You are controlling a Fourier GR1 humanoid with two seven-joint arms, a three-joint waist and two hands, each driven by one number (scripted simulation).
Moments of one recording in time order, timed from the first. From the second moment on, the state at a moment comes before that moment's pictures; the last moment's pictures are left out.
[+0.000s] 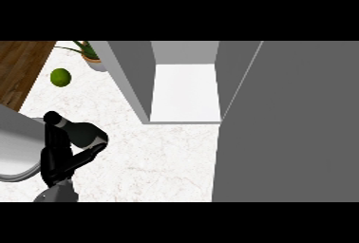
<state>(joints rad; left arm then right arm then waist) -0.12 0.08 0.31 -1.03 0.31 0.10 -0.49 -0.08 -0.09 0.05 -2.48 -0.15 0.12 0.64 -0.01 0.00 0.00</state>
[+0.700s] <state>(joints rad) -0.23 0.10 0.35 -0.80 0.37 -0.01 -0.62 -0.10 -0.09 0.03 -2.48 -0.15 0.13 0.66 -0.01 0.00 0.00</state>
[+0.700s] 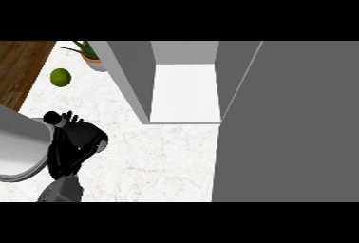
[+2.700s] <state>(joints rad) 0.09 0.11 -0.02 -1.68 0.25 -0.10 -0.34 -0.08 -0.06 0.02 -2.46 -0.15 0.16 0.64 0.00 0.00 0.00</state>
